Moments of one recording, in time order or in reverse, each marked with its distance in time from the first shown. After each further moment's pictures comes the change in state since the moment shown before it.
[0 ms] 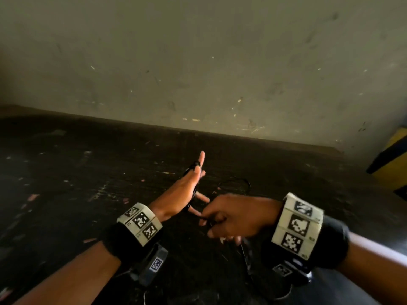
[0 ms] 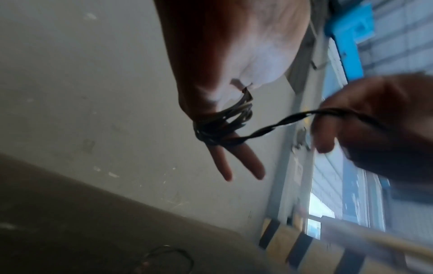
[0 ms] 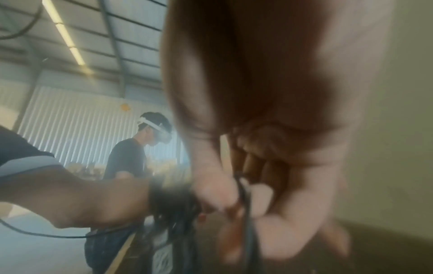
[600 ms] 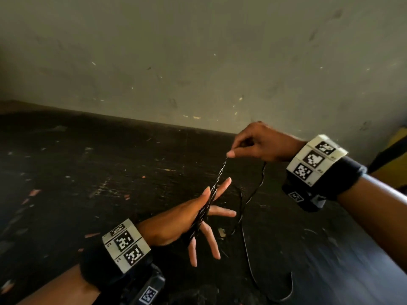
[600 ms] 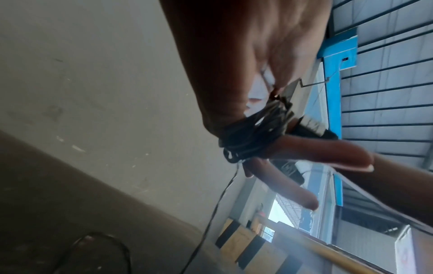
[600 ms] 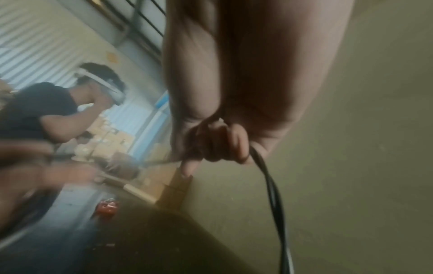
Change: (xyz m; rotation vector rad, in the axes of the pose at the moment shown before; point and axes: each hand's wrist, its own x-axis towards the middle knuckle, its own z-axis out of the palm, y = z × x) left_hand -0.049 0.004 0.019 -0.186 -0.391 -0.125; right_hand -0.010 0.038 -0.100 -0.233 0.556 -0.166
